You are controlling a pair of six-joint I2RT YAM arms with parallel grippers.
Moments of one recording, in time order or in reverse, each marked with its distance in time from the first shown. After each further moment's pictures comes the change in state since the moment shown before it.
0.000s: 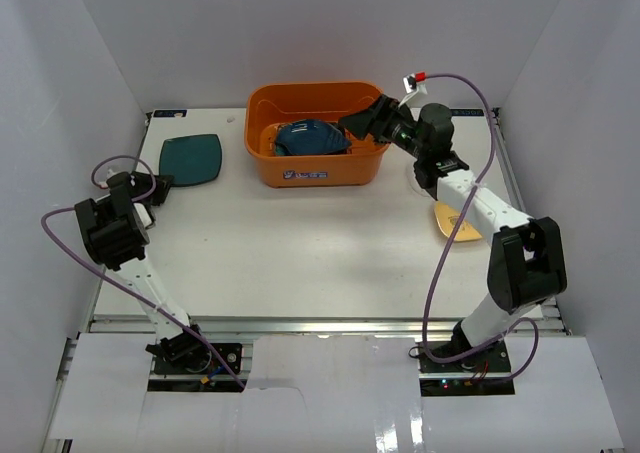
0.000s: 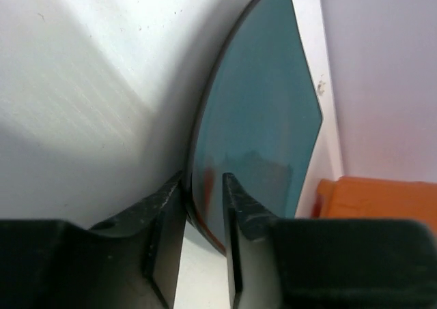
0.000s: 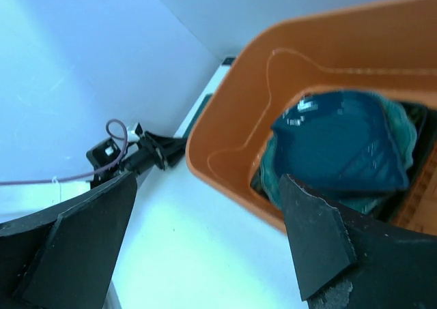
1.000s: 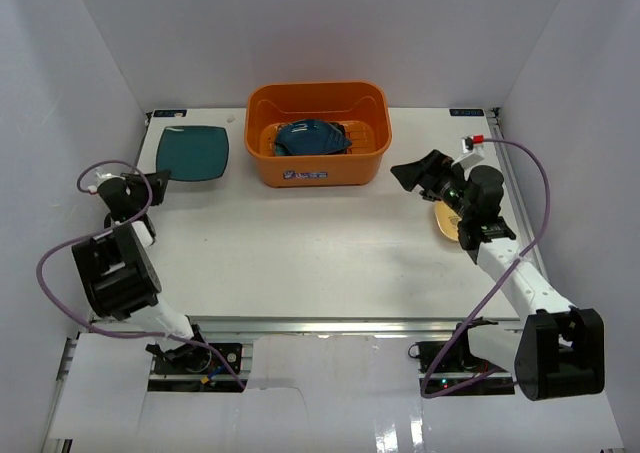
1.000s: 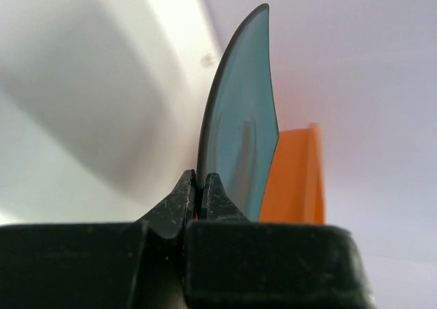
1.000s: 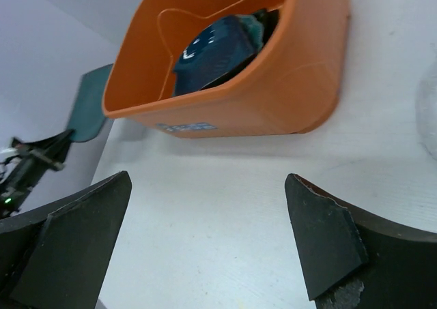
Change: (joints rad) left arm 0.005 -0.434 -0.312 0.048 0.042 -0.174; right arm -0.192 -0.515 -0.597 -0.093 0.052 -0.023
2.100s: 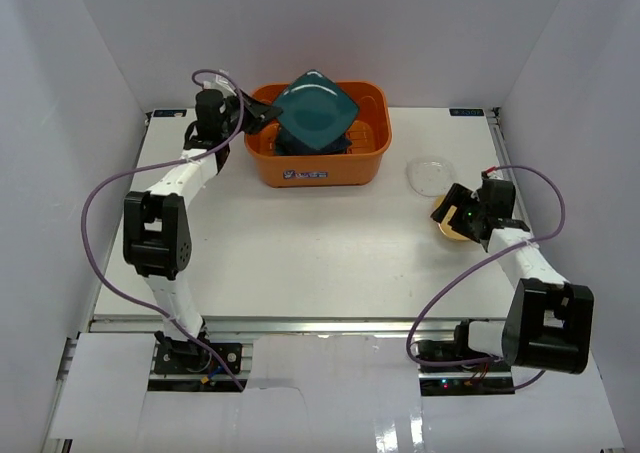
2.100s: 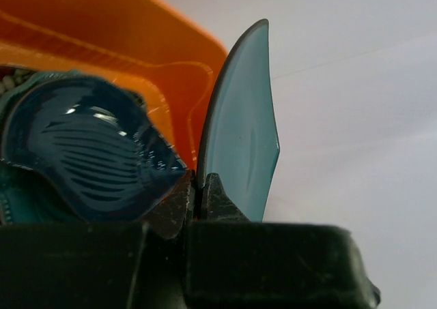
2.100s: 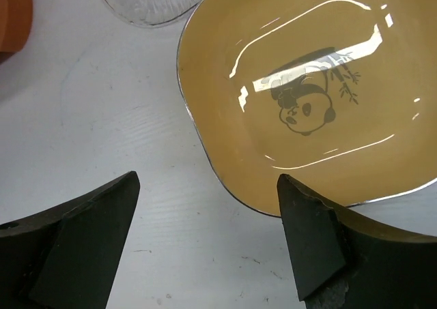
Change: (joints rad) left arm -0.616 0.185 0.727 -0.381 0.056 0.114; right arm -0.273 0.098 -0.019 -0.531 0.207 -0.294
